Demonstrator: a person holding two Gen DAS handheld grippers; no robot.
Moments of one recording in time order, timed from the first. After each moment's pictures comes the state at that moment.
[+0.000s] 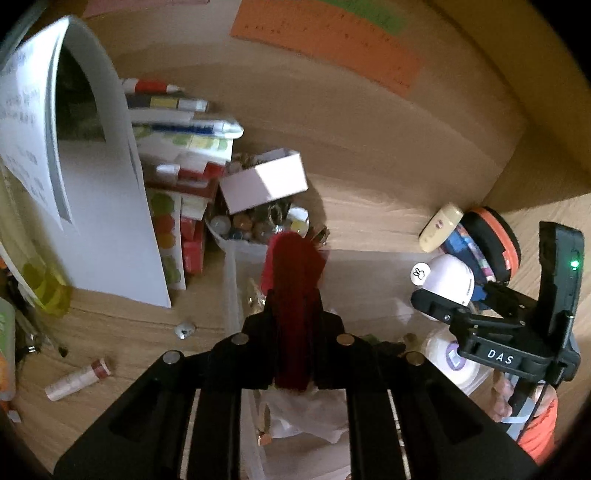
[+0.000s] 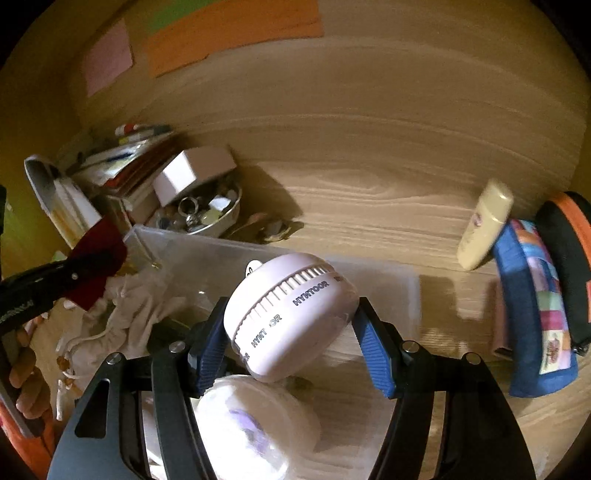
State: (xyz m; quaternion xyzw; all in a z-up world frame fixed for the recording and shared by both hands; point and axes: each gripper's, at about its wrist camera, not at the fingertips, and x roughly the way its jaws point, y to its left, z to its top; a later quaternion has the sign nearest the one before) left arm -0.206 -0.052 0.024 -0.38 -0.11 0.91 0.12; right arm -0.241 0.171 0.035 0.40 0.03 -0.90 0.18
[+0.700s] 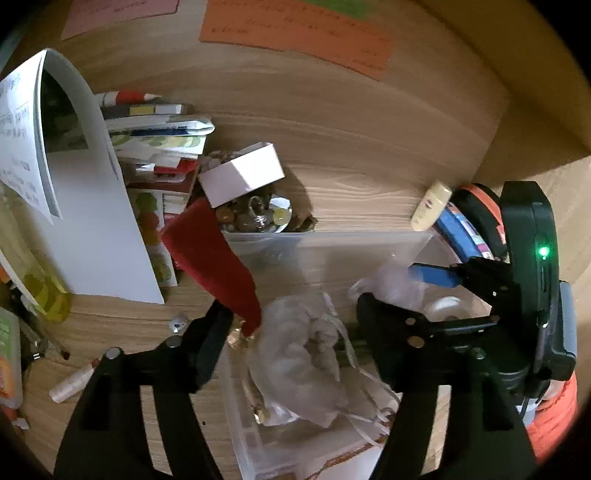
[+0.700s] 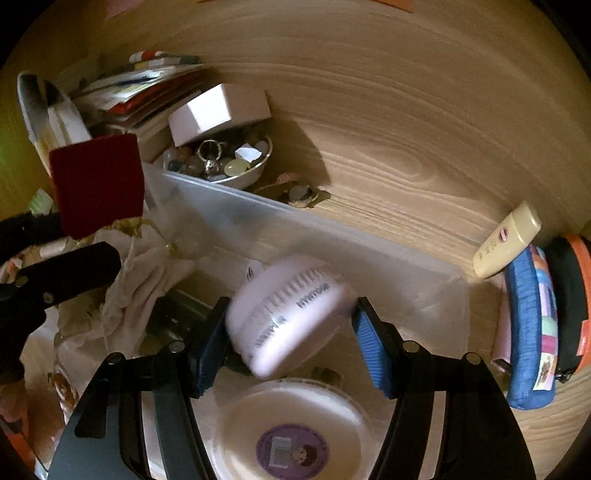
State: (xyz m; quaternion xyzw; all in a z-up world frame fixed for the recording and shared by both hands) left arm -0.195 -0.037 0.028 -0.38 -0.07 0.91 0.14; right arm -0.236 0.123 0.020 0.44 0.14 -0.87 0.17
